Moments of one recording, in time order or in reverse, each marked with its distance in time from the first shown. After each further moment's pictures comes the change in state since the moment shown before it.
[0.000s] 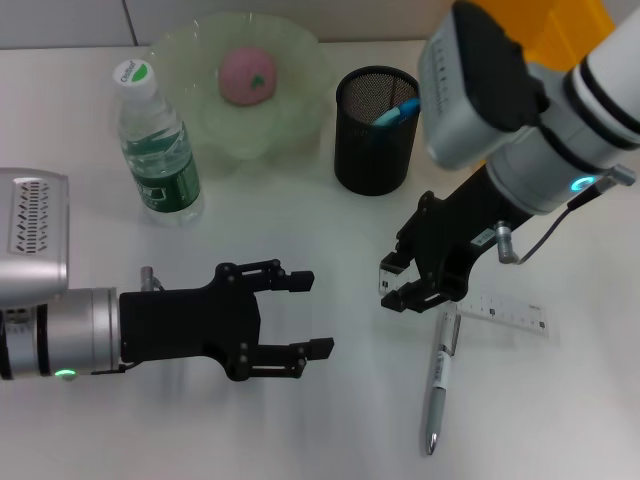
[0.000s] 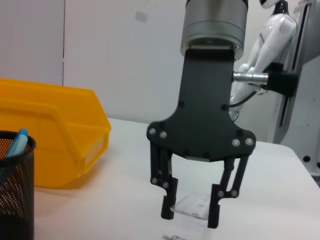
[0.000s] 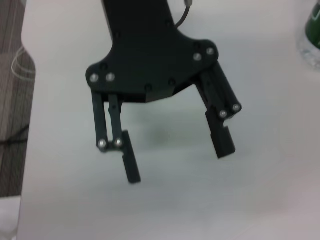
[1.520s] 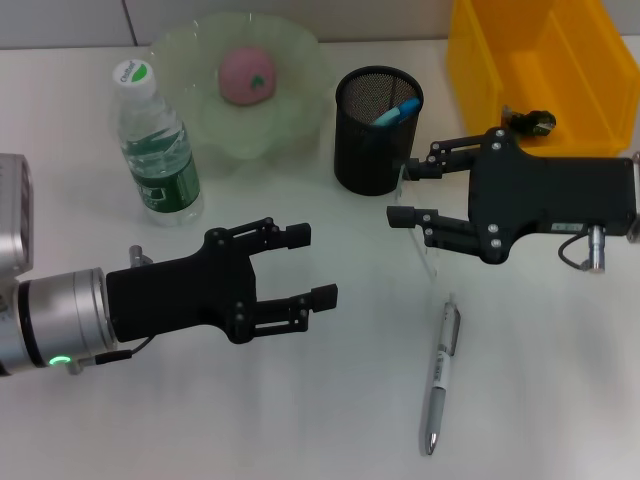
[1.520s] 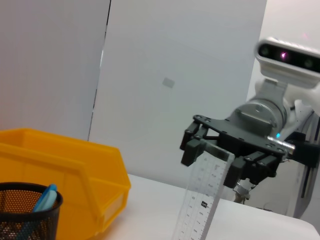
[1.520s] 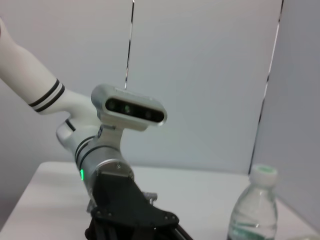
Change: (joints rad) left arm 0.016 -0.033 -0.157 -0.017 -0.022 0.091 -0.041; right arm -0.302 -0.001 0.461 0.354 0.651 -0.025 -0.967
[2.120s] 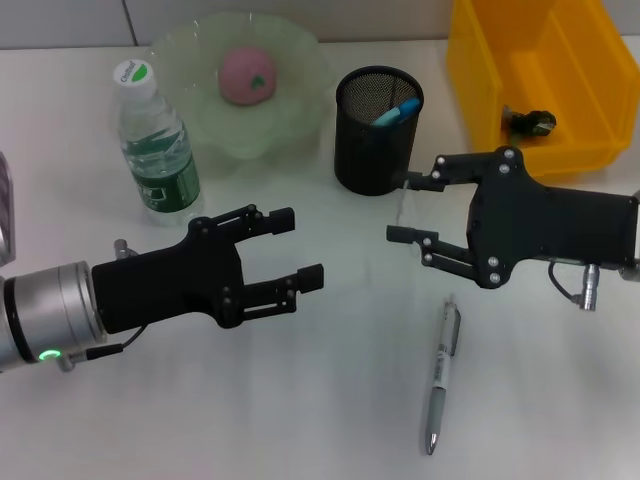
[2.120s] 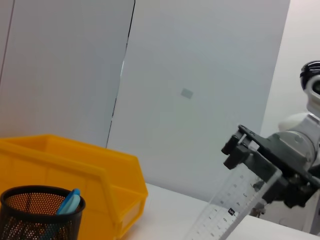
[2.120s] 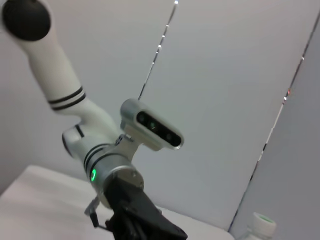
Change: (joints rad) left arm 0.015 0.002 -0.049 0.000 -0.004 0.001 -0.010; right arm -0.014 0.000 0.014 0.191 0.099 -0.048 -0.434
